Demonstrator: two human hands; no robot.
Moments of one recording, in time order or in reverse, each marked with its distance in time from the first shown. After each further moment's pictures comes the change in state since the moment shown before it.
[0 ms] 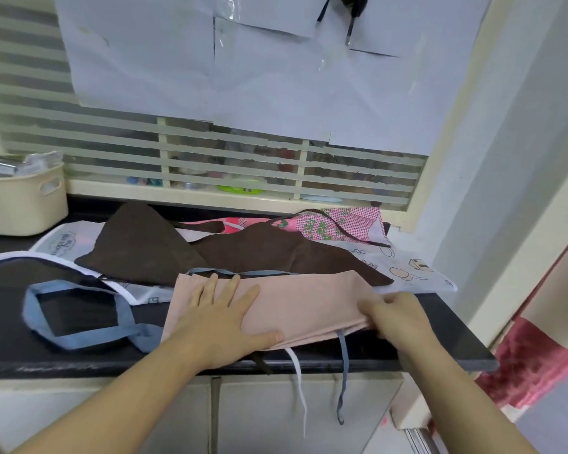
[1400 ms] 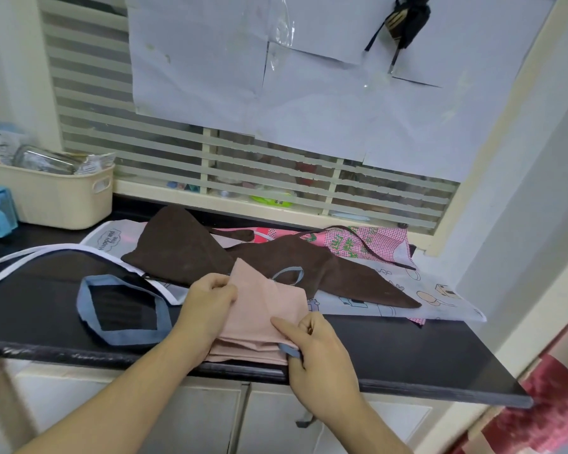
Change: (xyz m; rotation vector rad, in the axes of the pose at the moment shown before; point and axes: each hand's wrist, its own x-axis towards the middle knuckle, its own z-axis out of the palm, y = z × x) left_hand -0.025 -0.039 -0.034 -1.359 0.428 -0.355; right_hand -0.068 -0.002 0.132 -0.554 -0.191 -0.812
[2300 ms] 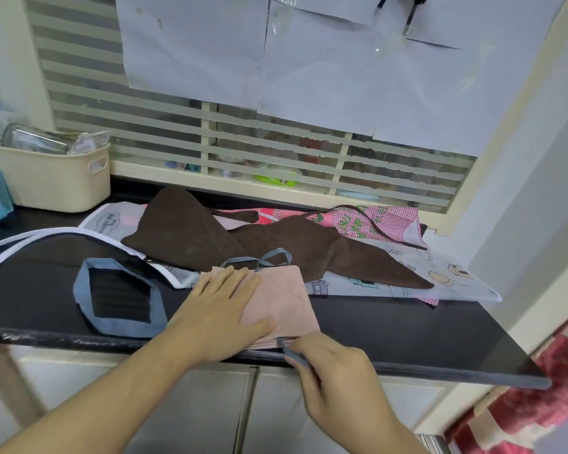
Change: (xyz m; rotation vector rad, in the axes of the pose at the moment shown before) left_hand 0.008 -0.037 -0.015 1.306 -0.359 0.495; right_hand -0.037 -0.003 -0.009 -0.019 0.187 -0.325
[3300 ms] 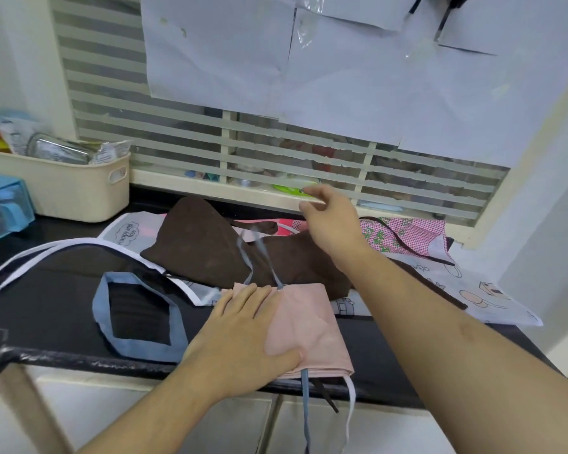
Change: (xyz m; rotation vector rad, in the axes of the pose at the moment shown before) left_hand 0.000 -0.004 0.008 -0.053 0.085 0.037; right_hand 0.236 0.038 0.001 0.429 0.116 0.576
